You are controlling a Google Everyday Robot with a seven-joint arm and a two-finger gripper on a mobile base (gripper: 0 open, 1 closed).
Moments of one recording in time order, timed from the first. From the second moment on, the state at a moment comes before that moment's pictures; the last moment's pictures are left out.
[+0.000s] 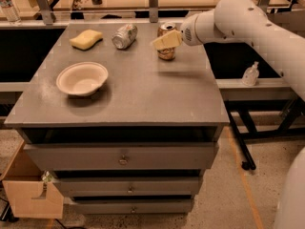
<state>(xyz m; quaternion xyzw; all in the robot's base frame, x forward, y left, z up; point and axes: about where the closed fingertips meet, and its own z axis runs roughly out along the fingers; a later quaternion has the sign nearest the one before) 0.786 -0.077 0.912 -0.30 0.80 0.14 0.50</state>
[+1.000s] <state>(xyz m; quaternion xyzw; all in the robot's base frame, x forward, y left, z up) 0.797 -0.046 0.916 -0.32 0.80 0.14 0.48</state>
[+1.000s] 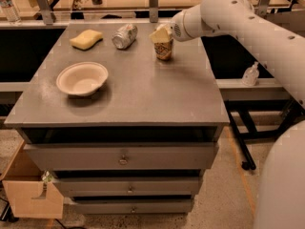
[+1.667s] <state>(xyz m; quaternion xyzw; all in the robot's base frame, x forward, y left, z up) 0.784 -0.046 0.948 -0.33 0.79 0.14 0.51</state>
